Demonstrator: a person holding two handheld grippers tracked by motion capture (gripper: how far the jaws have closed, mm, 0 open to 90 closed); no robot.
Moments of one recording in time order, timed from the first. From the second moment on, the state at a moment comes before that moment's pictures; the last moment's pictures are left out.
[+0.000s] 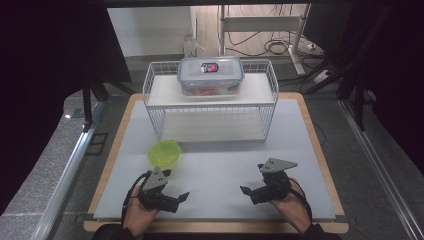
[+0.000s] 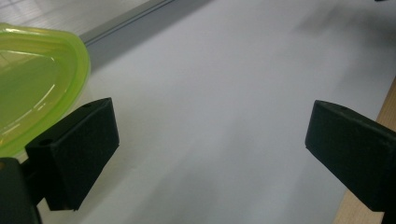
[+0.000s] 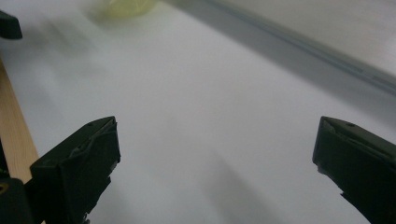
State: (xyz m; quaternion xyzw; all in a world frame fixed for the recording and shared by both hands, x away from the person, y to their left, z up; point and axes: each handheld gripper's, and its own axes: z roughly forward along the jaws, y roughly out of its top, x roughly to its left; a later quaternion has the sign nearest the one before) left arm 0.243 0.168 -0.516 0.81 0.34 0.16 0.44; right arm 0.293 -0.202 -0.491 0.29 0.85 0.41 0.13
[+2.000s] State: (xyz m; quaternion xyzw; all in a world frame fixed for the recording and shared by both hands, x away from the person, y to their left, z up) left arm 0.348 0.263 -0.515 0.74 0.51 0.19 0.40; right arm 0.300 -0.199 -0.505 0.30 0.87 0.38 0.12
